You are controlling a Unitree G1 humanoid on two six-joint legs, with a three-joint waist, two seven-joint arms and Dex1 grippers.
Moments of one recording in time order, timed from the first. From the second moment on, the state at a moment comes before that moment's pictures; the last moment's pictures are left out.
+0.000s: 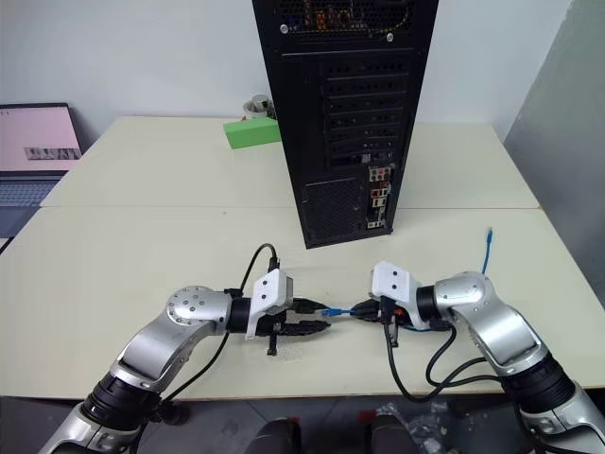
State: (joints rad) left arm -0.33 0.60 -0.31 -0.20 -0.27 0.36 -1.06; right arm -0.41 -0.69 0.32 -0.29 0.24 0.53 1.08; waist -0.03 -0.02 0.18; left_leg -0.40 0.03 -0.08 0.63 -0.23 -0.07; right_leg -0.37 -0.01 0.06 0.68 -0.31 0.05
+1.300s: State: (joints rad) left arm -0.35 0.58 -0.15 0.27 0.44 -1.17 -0.44; right arm -0.41 -0.46 0.05 -0.38 0.73 1.02 0.84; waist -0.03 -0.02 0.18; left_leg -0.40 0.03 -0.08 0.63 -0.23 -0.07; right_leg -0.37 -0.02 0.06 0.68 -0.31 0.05
